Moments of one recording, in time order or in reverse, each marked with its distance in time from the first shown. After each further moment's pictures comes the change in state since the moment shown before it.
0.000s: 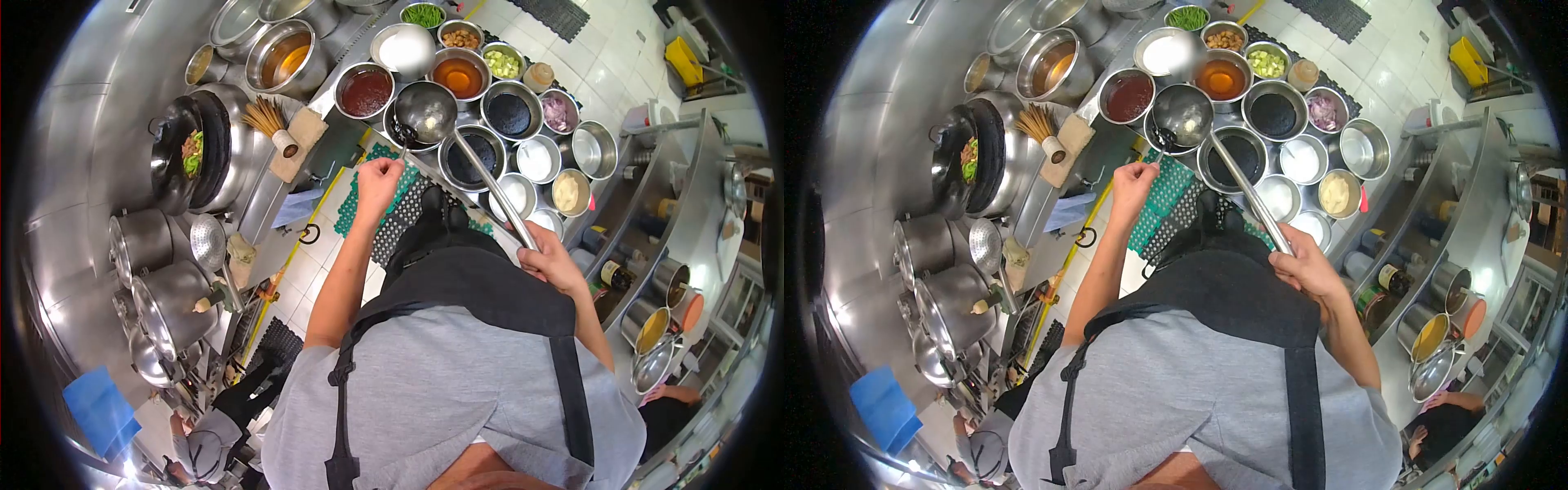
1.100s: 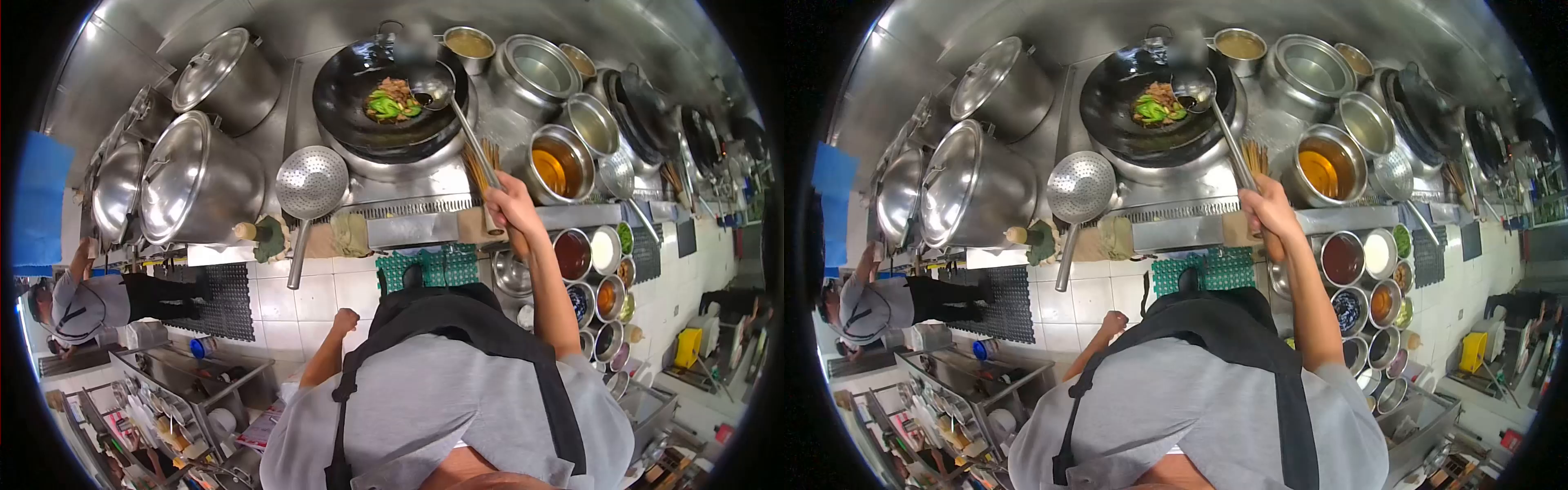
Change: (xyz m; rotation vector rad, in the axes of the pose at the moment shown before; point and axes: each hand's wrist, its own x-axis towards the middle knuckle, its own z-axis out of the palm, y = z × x) left_hand -0.221 -0.536 -0.238 0.178 0.065 -0.452; right_hand 0.421 -0.121 0.459 -0.574 -0.477 -0.228
